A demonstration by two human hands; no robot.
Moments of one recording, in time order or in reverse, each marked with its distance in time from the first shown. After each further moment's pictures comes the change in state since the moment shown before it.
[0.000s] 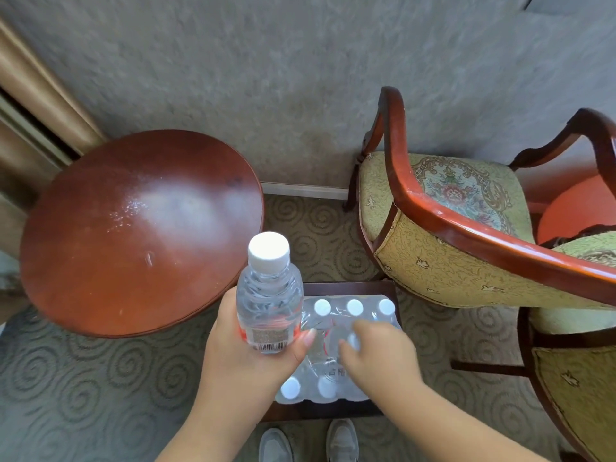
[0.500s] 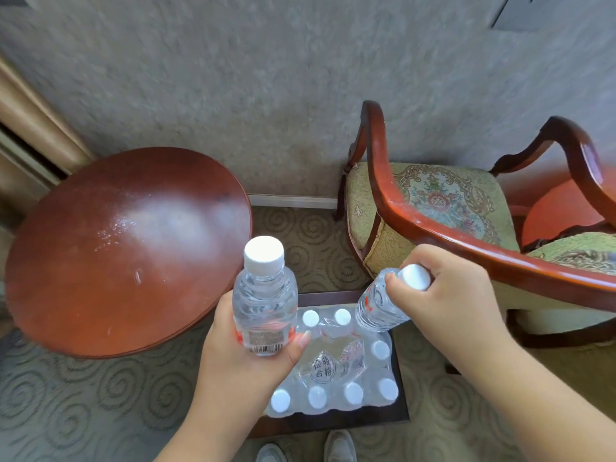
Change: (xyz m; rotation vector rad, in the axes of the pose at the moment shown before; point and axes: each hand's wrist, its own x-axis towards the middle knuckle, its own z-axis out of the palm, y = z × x) left_hand 0.008 0.012 0.011 -0.027 -0.045 0.010; right_hand 0.002 0.036 -0.142 0.390 0.483 -0.064
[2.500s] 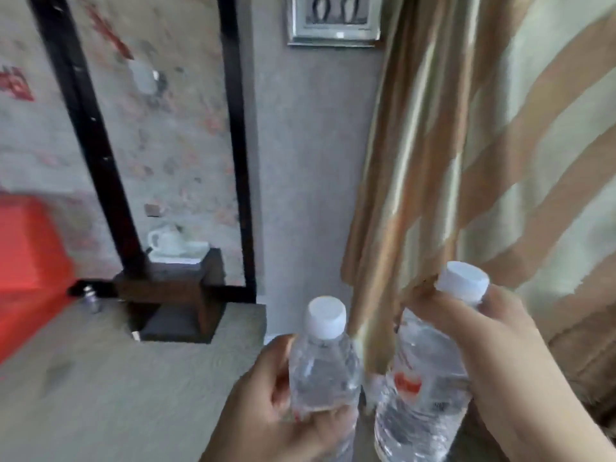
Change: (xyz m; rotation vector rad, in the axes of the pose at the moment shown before) left_hand -0.584 0.134 -0.531 -0.072 1.198 0.025; right_hand -0.485 -0.711 -0.055 0.873 -1.161 -0.931
